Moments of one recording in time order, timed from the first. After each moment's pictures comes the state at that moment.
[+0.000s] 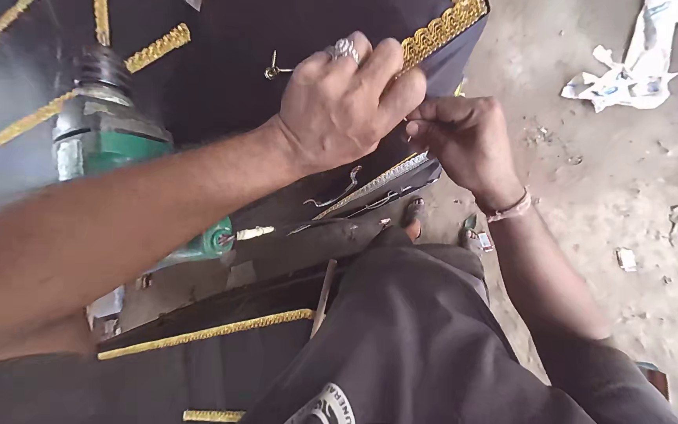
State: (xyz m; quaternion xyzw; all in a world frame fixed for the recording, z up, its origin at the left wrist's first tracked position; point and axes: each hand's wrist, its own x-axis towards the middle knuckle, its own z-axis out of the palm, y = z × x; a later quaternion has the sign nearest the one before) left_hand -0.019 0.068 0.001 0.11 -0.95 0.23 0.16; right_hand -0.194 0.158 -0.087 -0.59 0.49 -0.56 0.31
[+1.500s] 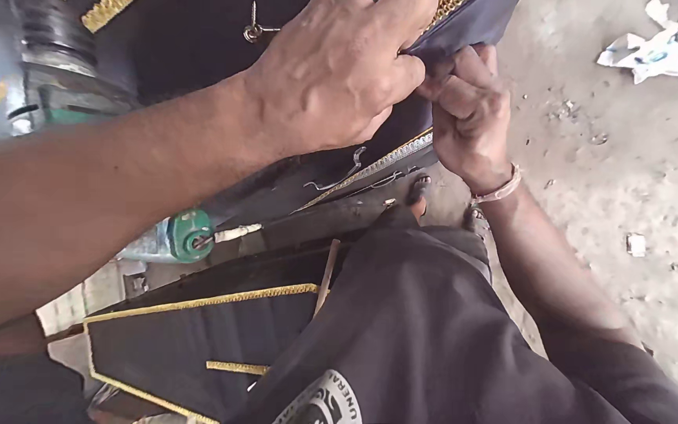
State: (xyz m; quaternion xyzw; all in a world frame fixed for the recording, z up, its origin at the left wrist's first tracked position) left_hand -0.022 0.050 0.016 0.07 -1.00 0.04 0.00; right_hand -0.178 0.133 -0.128 -0.64 0.47 -0.60 0.06
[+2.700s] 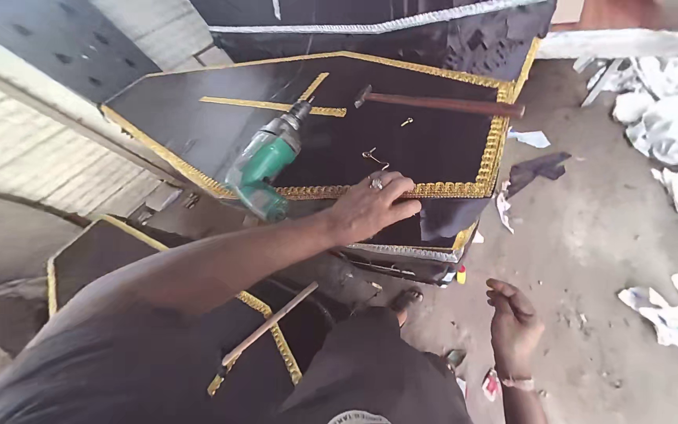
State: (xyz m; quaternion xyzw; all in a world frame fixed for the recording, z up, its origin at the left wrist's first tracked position) left_hand -0.010 0.112 -0.003 0.32 -0.93 0.14 0.07; right_hand -0.302 0.214 -0.215 -0.44 0.55 -0.62 0.35
